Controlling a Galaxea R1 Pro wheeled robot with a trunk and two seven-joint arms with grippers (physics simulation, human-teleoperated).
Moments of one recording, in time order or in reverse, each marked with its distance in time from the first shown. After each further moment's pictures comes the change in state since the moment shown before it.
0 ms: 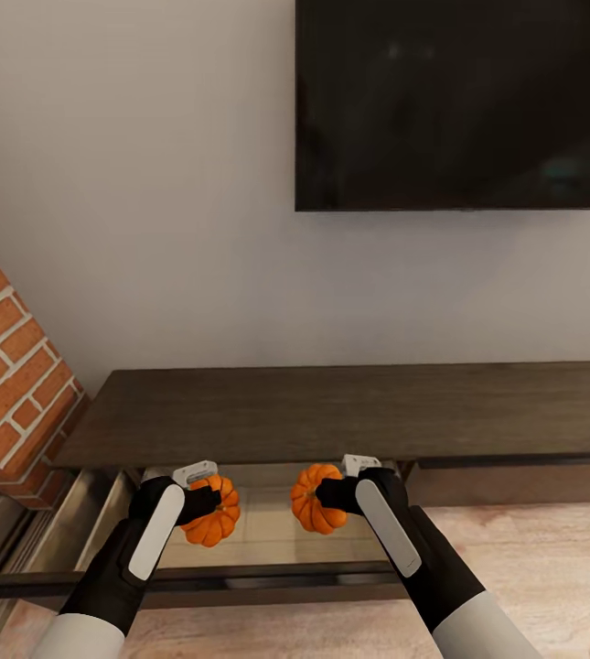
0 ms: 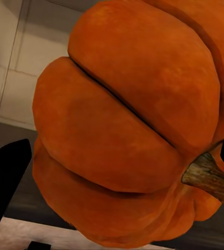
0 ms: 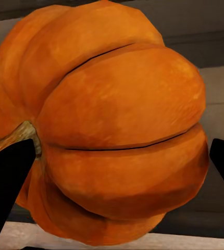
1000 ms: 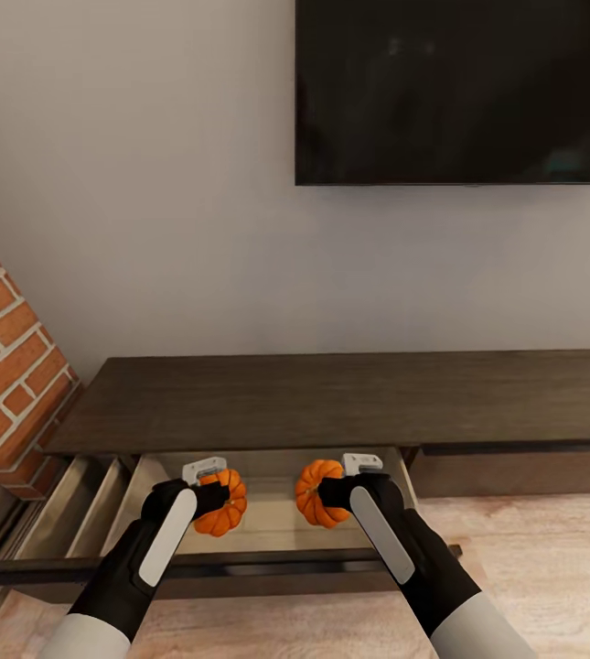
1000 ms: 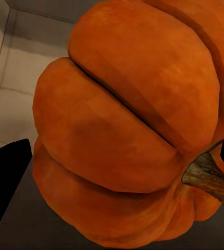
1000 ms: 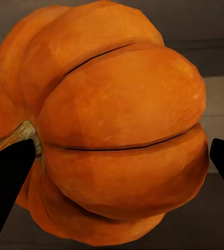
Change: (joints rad) left arm 0.000 0.002 -0.091 0.008 -0.010 -0.111 0.001; right arm 0.000 0.000 0.036 0.026 0.091 -0.078 0.013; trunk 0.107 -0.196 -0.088
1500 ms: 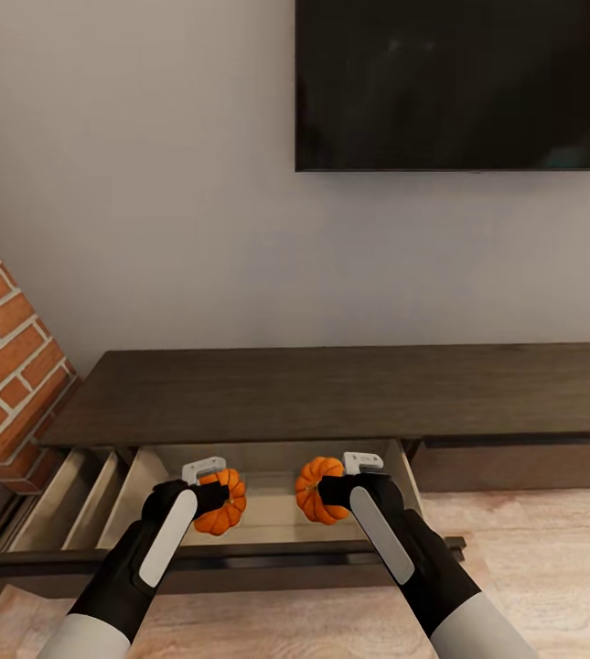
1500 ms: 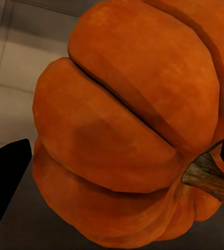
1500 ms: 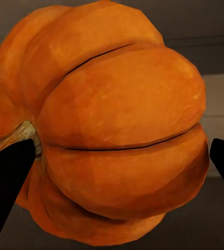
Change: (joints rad) left arm 0.000 0.001 -0.002 0.005 -0.001 -0.016 0.001; right arm 0.000 0.000 0.001 0.002 -0.001 -0.027 0.001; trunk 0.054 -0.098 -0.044
